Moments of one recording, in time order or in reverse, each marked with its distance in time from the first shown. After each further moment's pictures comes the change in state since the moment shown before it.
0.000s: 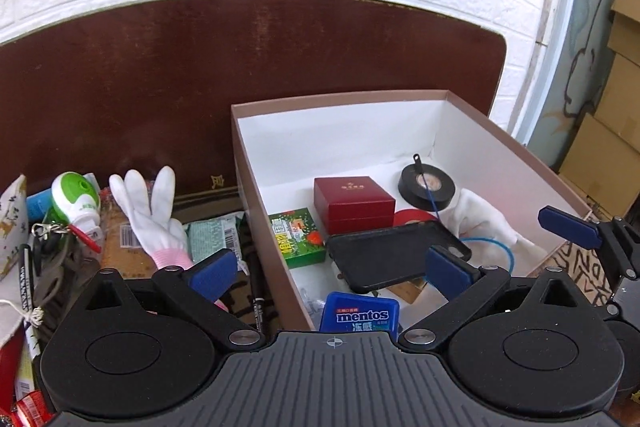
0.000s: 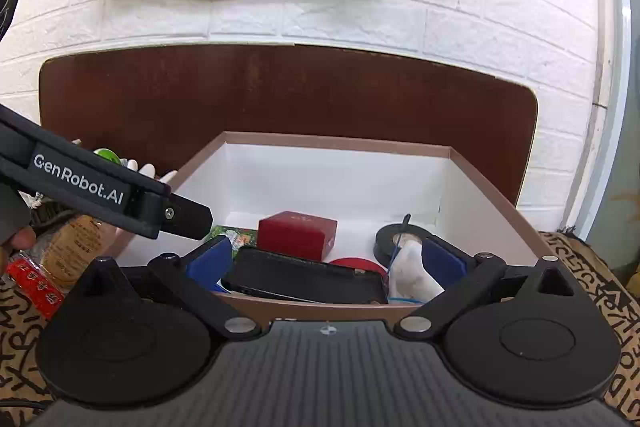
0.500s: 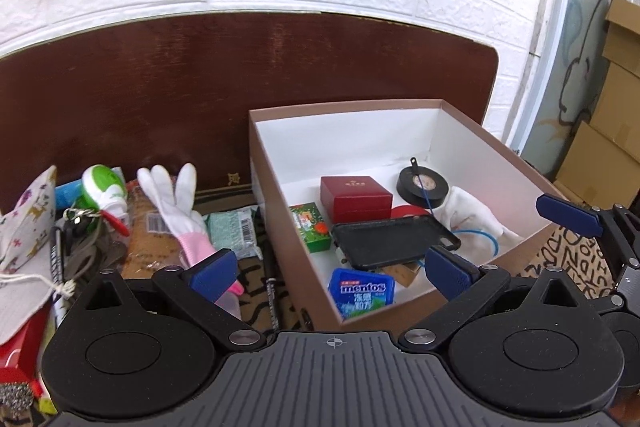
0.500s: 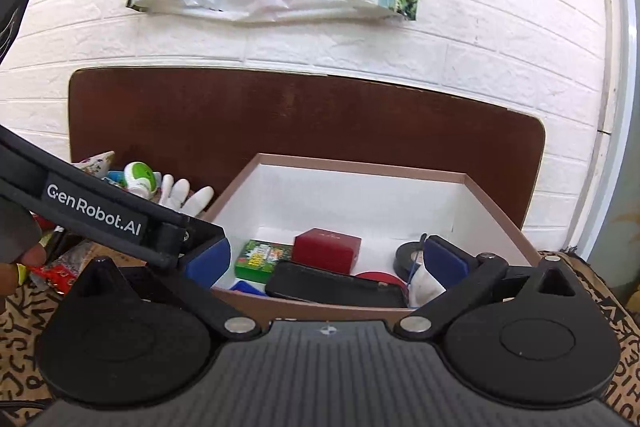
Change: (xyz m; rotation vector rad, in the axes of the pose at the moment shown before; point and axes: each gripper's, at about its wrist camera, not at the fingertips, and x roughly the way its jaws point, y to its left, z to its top) left arm -0.044 0.004 -0.017 -0.017 -0.030 0.015; right arm -0.034 0.028 0.009 -0.036 -0.044 0.034
